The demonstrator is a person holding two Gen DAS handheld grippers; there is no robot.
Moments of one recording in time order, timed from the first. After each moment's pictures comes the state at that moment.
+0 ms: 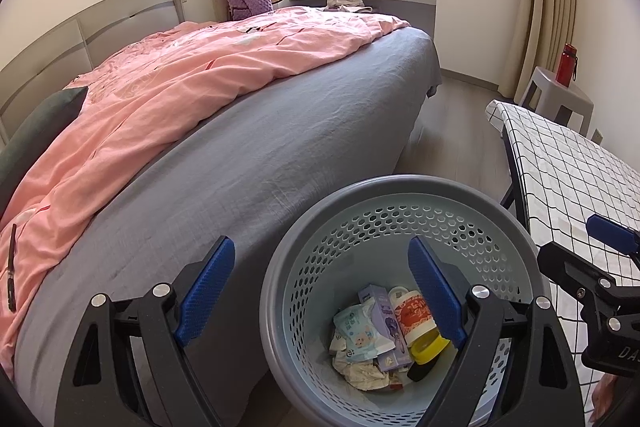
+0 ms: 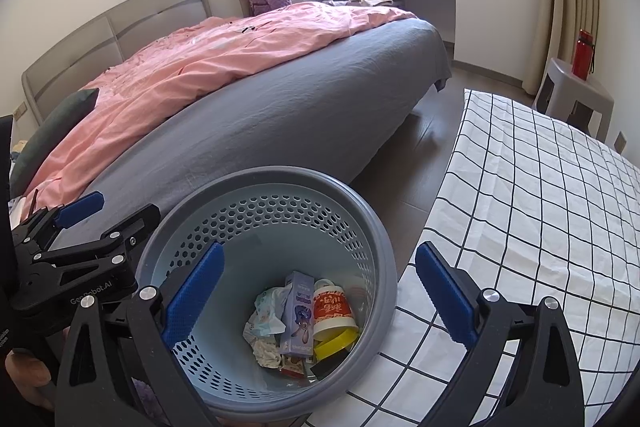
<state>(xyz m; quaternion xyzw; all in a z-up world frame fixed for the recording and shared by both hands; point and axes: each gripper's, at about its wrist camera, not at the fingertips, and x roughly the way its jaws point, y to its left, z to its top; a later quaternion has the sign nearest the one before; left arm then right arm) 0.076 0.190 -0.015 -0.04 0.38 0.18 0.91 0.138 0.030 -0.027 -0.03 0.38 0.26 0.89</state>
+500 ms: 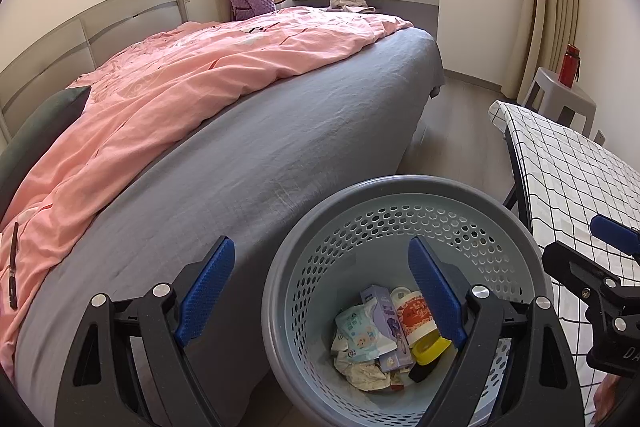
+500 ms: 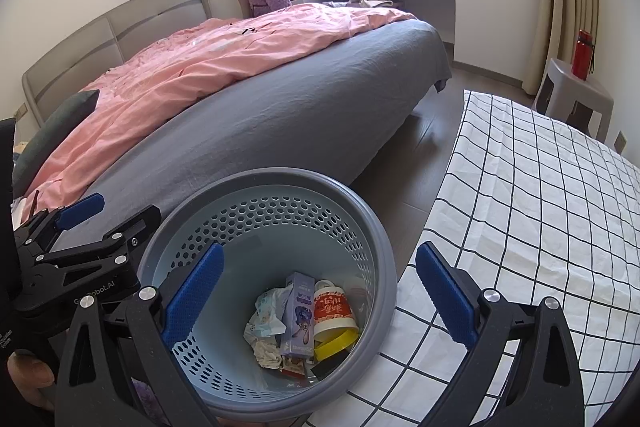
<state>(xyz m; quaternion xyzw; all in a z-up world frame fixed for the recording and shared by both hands) 0.076 0.190 -0.017 -0.04 0.38 0.18 0.91 0.138 0.031 -0.025 -0.03 0.38 0.26 0.89</state>
